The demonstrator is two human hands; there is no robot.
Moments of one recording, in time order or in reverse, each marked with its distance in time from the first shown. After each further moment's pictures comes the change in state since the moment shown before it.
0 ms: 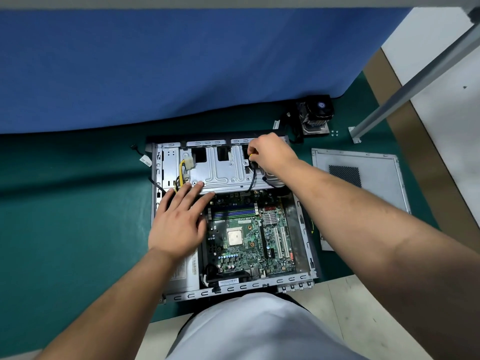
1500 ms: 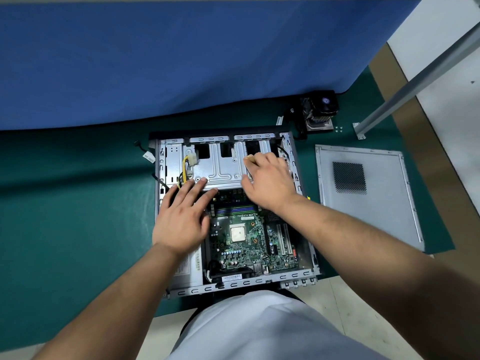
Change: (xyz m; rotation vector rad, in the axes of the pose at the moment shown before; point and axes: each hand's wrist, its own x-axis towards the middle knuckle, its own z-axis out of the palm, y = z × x) left_hand 0.000 0.001 -0.004 0.000 -0.008 -0.007; right_hand -0.064 -0.024 0.053 -0.090 0.173 -0.050
